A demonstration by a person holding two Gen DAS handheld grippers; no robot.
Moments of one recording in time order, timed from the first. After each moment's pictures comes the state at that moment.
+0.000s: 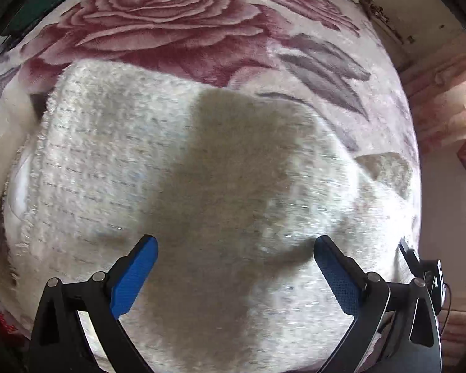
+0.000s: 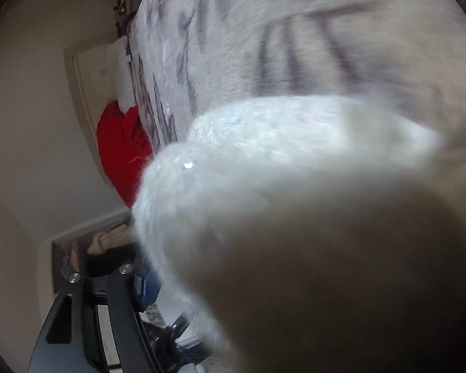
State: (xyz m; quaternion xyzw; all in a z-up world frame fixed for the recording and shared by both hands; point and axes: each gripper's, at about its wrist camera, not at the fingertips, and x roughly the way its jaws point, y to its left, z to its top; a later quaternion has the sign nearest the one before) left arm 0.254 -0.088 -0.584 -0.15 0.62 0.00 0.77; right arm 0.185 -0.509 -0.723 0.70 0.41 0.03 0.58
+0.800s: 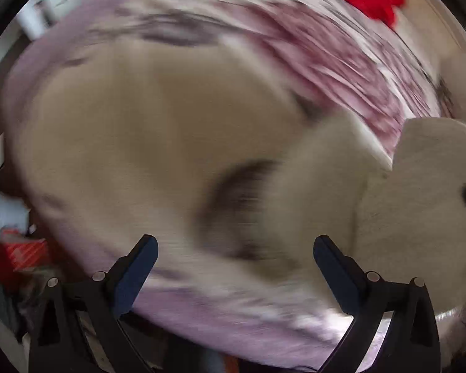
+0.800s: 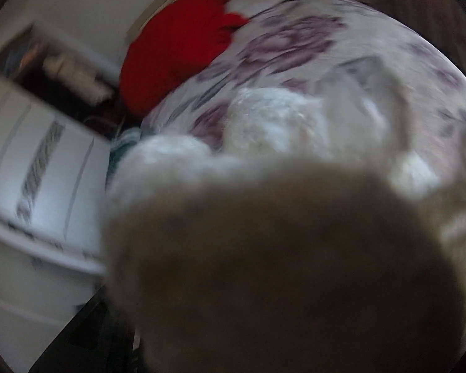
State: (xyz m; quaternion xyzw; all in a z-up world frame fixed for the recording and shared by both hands) left arm 0.096 0.222 -0.511 -0.27 0.60 0.16 0.73; right arm 0.295 -0.159 -0.473 0.26 0.49 0.12 0.82
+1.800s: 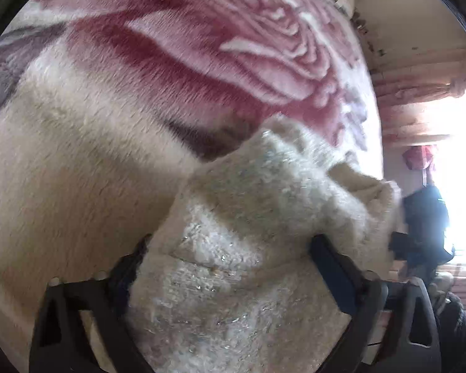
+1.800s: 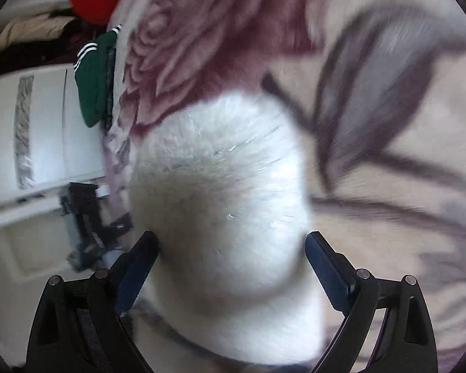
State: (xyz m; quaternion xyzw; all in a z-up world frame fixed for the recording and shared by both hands) left arm 0.295 0.207 -0.603 -0.26 0.63 -0.16 0.71; right arm 0.364 -0.180 -0.636 0.34 0.72 0.20 0.57
